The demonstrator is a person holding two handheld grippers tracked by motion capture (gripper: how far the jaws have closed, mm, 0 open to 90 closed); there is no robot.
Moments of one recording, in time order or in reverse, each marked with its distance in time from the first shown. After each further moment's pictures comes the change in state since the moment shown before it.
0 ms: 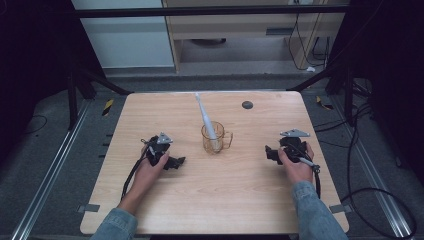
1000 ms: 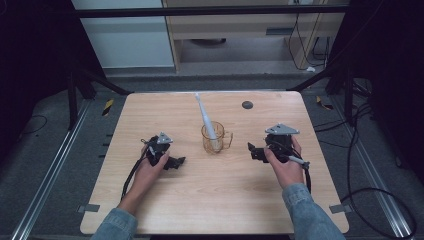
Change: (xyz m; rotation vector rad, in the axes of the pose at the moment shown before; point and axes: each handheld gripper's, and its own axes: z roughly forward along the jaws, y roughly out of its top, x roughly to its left) left arm 0.000 0.000 0.000 0.000 0.000 -0.001; right arm 0.055 0.037 -0.042 -0.111 0.147 -0.090
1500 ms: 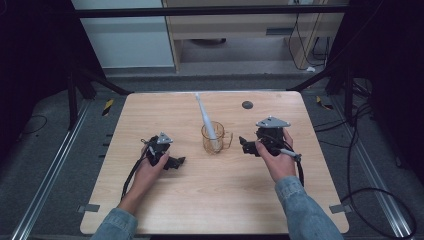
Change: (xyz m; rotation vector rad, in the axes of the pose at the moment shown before) left arm 0.000 0.000 0.000 0.001 0.000 0.003; right arm 0.016 0.026 0.007 -0.029 0.029 -0.042
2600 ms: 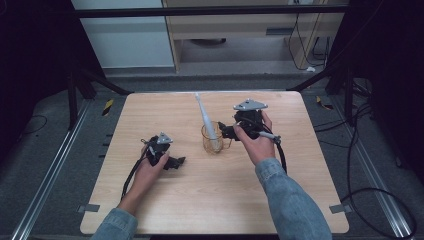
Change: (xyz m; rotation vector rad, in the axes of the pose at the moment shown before) left arm 0.000 0.000 0.000 -0.001 0.000 -0.001; right arm 0.034 0.060 0.027 -0.052 0.065 -0.041
